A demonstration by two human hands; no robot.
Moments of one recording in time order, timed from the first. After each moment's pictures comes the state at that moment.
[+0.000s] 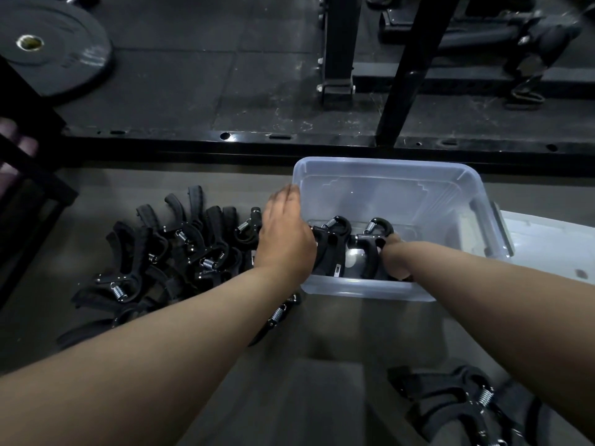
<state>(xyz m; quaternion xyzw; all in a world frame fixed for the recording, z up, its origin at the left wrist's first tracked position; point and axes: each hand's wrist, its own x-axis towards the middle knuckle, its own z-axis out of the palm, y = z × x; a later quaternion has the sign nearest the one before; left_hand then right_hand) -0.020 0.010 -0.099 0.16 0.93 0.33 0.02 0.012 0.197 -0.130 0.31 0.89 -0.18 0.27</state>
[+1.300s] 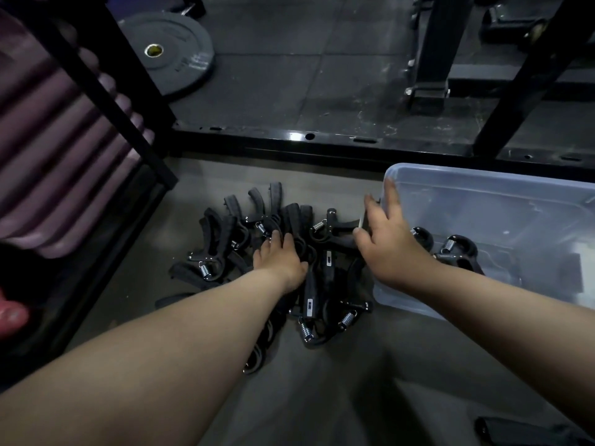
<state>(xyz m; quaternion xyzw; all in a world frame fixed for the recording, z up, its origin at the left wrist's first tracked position) -0.060 -0.121 -0.155 -0.01 0.96 0.06 0.26 -0.013 0.072 -0.094 0.03 0.94 -0.33 0.01</state>
